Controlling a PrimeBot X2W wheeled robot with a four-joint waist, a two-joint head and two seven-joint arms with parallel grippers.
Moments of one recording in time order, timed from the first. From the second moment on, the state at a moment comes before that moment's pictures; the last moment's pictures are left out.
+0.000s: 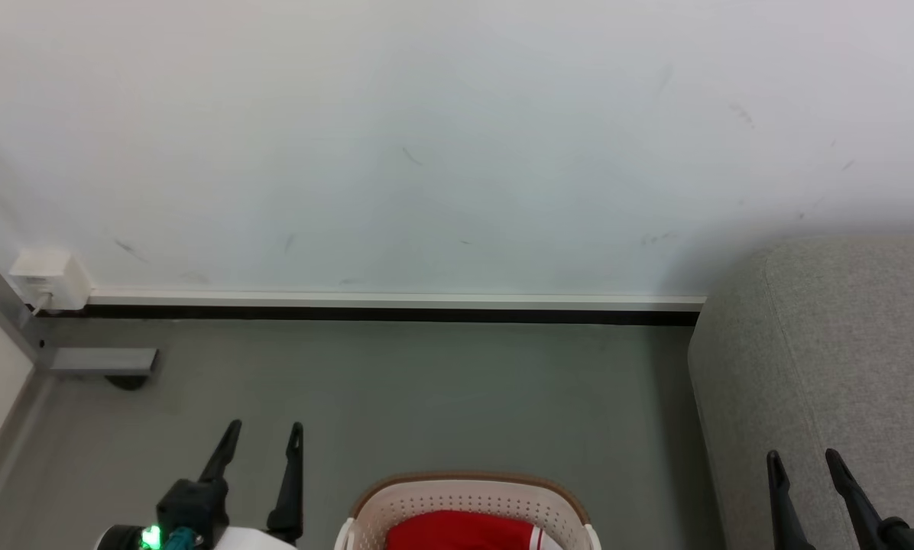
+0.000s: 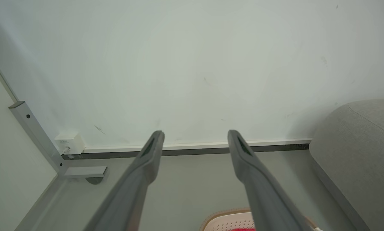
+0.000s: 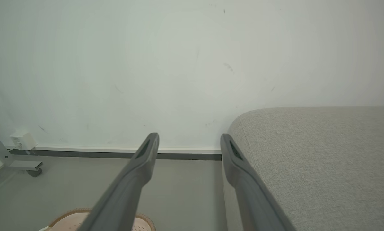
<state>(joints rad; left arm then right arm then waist) -0.07 0.19 -0.22 0.21 -0.19 0.13 -0.22 0.03 -0.06 -0.02 0.22 0.22 0.13 -0.23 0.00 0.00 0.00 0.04</state>
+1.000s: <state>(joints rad) -0.06 0.13 -0.14 0.24 -0.07 0.04 -0.26 0.04 -0.05 -0.04 0.24 0.15 0.13 -0.26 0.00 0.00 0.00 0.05</state>
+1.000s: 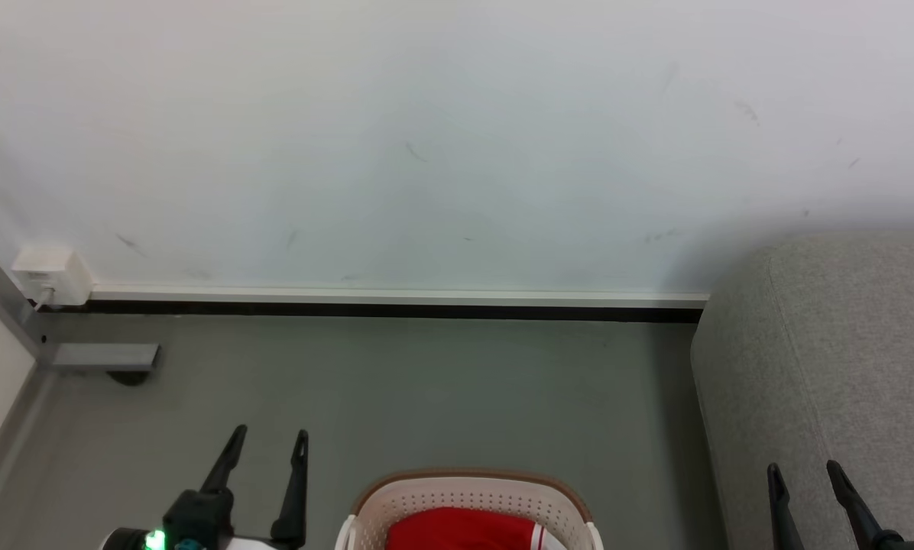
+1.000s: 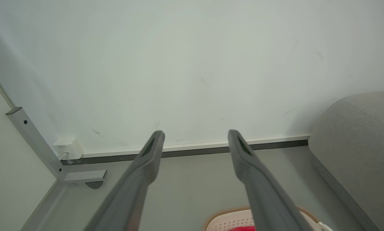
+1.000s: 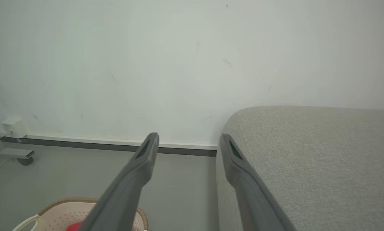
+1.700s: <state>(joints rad) -0.09 0.11 -0.12 0.26 -0.05 -0.01 -0.26 0.01 -0.05 -0.03 0.22 0.15 0.13 -0.26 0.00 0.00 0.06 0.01</state>
